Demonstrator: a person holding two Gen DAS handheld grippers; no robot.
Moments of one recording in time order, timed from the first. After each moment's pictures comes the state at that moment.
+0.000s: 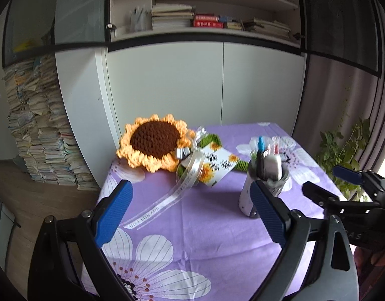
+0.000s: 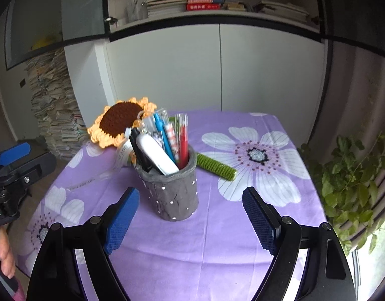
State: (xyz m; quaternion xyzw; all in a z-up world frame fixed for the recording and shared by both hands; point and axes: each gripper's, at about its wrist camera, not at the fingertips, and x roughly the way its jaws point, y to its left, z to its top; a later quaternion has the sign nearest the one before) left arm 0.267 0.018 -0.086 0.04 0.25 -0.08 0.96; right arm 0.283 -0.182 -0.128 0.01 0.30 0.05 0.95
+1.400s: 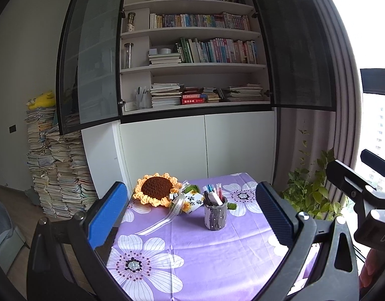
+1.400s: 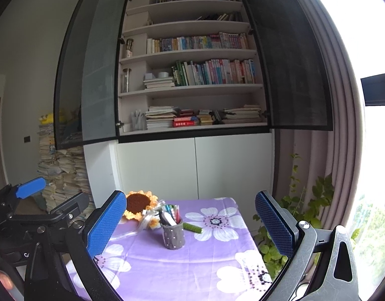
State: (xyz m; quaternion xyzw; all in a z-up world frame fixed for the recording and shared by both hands) left arm 0.059 -0.012 0.004 0.05 0.09 -0.08 0.99; right arm 0.026 -0.197 0.007 0.03 0.05 -0.01 1.00
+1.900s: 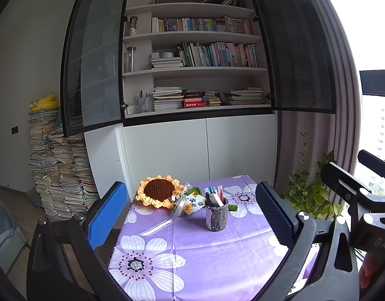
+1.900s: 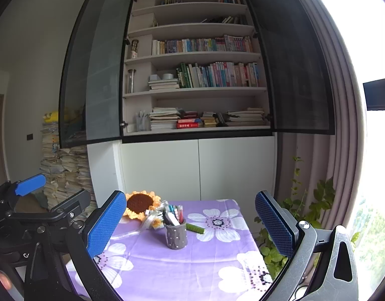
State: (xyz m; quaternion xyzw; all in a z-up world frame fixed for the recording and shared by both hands) left arm 0.046 -0.010 0.005 0.05 0.08 -0.08 0.99; right arm 0.017 -0.190 0.009 0.03 0.04 0.00 1.00
